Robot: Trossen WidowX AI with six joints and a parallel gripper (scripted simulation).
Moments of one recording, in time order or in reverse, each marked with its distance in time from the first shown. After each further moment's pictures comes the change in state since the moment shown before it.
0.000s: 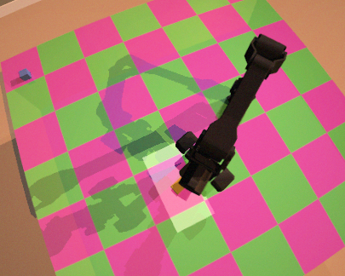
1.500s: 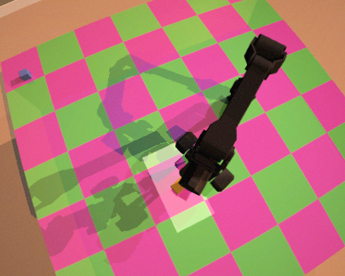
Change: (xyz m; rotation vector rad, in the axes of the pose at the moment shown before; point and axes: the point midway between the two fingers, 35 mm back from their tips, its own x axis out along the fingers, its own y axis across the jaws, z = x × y) arm 0.004 0.000 0.000 0.000 0.000 0.000
